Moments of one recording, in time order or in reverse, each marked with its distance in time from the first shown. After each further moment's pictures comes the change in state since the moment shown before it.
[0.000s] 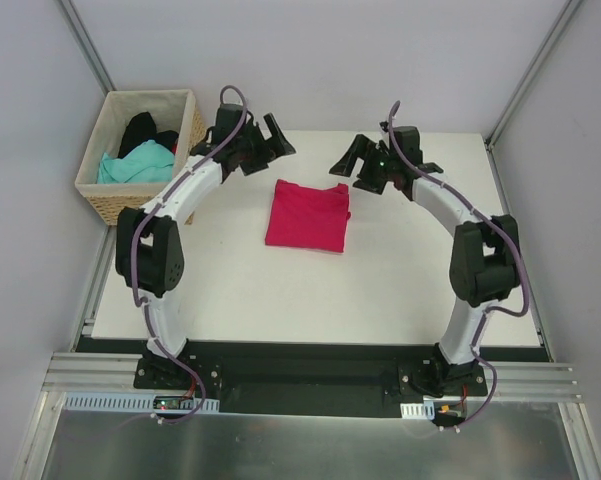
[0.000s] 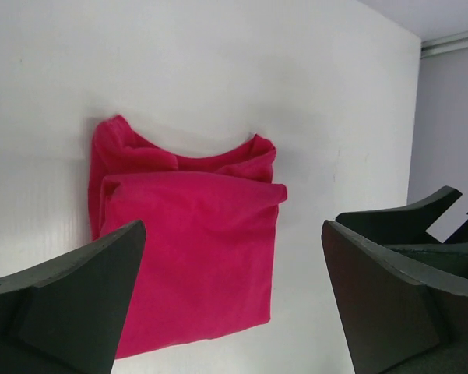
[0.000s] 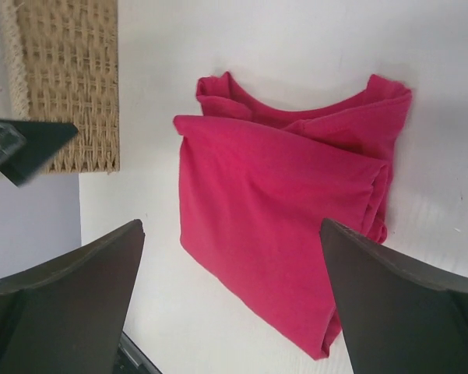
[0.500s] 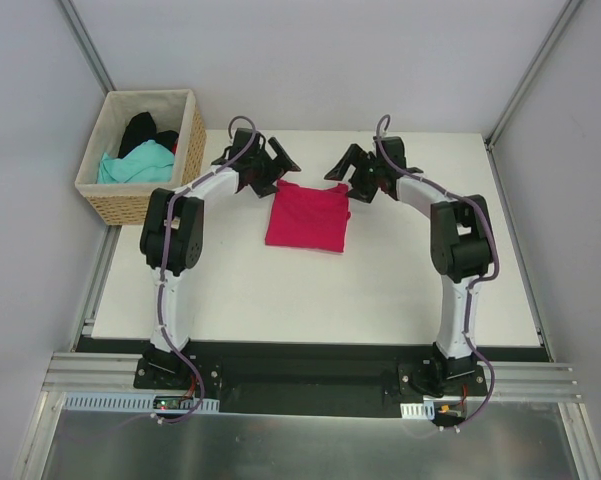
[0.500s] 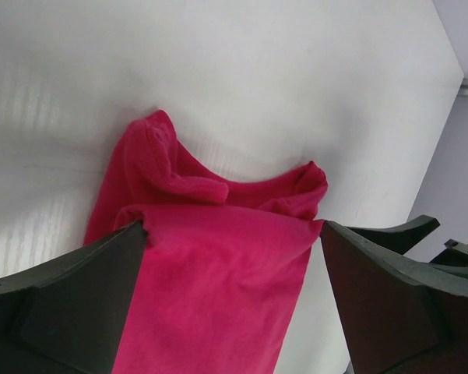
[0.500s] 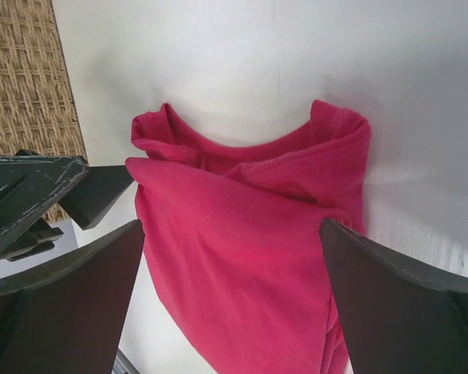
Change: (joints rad) left arm 0.000 0.248 -0.047 0.153 0.031 -0.255; right arm 0.000 0.258 0.076 0.093 0.026 0.143
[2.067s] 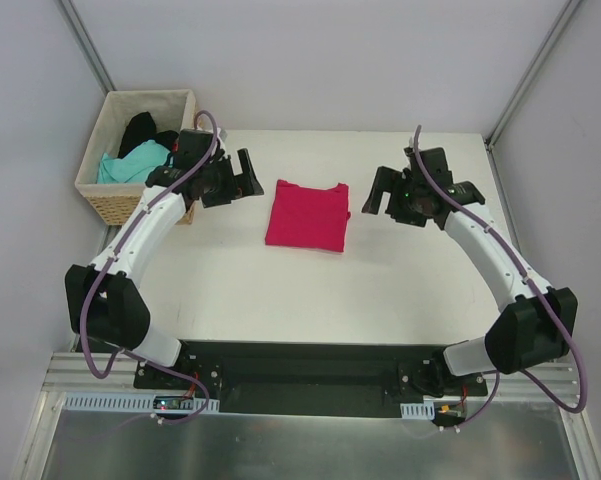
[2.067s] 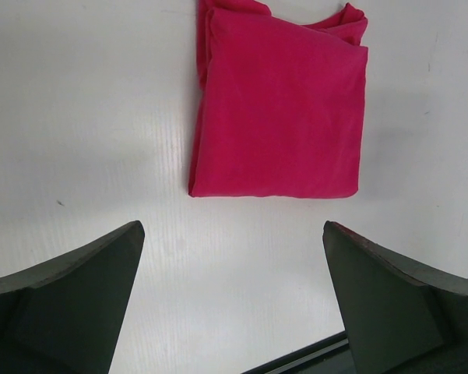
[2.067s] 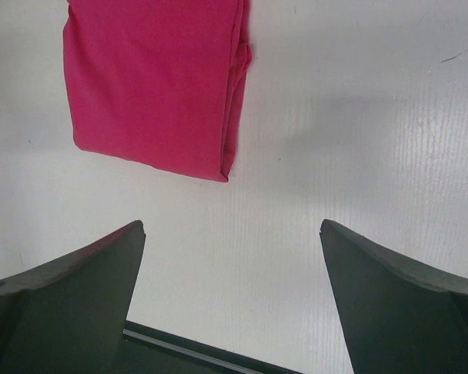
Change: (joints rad) left arm 0.063 -0.646 -0.276 -0.444 -0.040 0.487; right arm 0.030 -0.696 -0.262 -0.593 0.282 -0.312
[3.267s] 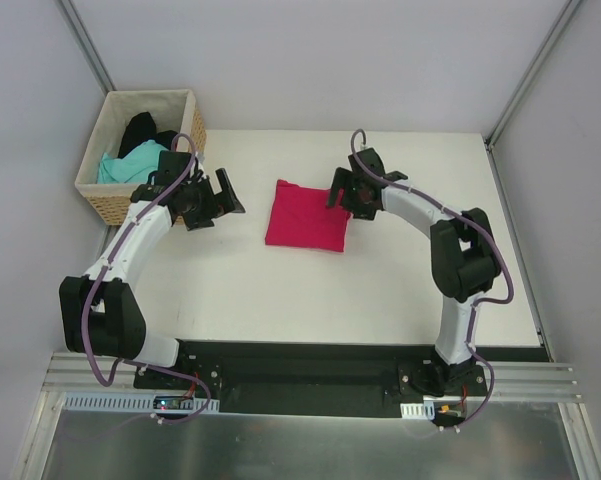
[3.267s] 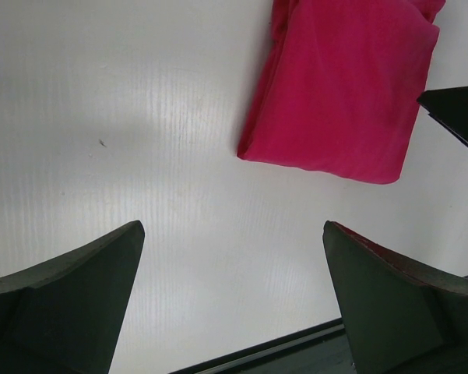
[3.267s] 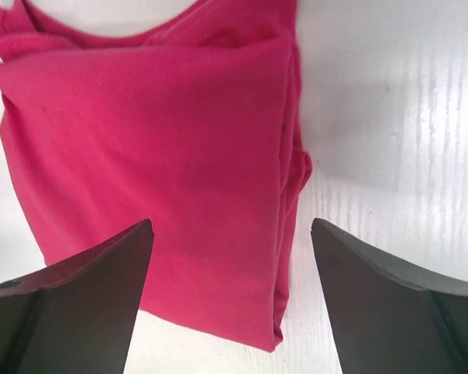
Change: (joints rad) left arm 0.140 -0.075 -0.193 0.000 0.077 -0.025; right arm 0.146 0.542 0.194 0.254 0.125 0.170
